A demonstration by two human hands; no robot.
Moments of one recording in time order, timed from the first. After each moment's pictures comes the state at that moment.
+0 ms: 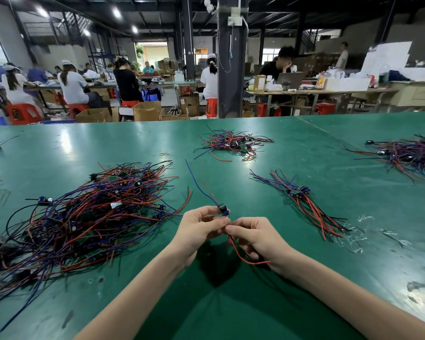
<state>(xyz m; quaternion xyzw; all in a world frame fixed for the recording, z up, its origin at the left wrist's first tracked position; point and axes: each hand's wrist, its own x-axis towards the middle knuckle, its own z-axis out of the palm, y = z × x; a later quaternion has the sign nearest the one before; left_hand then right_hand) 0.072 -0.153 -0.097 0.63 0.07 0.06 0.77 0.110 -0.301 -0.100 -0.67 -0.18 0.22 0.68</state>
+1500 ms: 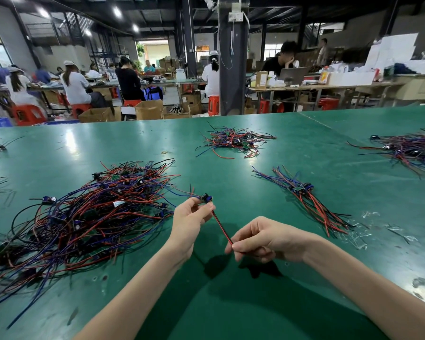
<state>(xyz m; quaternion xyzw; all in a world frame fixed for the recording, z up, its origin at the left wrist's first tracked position) 0.083 -0.141 -0.102 0.62 0.10 0.19 0.76 0.119 -0.325 -0.079 -0.68 -0.29 0.44 0.51</state>
